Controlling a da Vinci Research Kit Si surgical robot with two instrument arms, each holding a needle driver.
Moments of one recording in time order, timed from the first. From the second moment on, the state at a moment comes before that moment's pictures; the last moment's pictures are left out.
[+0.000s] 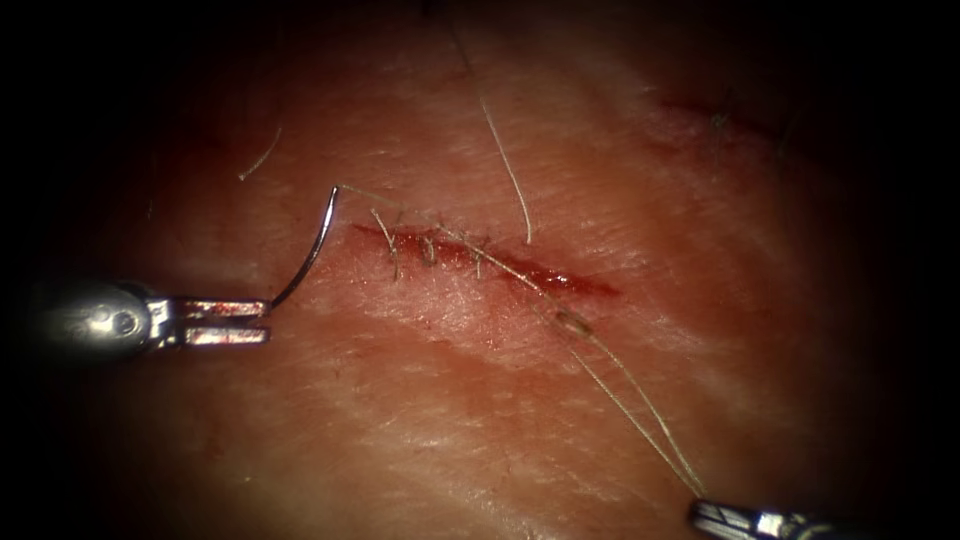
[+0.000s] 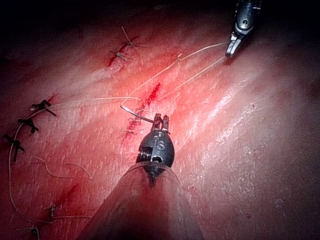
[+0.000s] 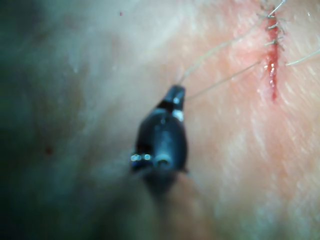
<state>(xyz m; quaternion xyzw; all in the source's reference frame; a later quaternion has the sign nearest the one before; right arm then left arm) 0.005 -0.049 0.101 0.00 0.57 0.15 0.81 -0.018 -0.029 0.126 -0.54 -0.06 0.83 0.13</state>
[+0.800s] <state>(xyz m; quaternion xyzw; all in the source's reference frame) 0.006 -0.055 0.094 0.07 0.58 0.09 0.81 -0.016 -0.028 0.126 -0.54 -0.05 0.83 0.14</state>
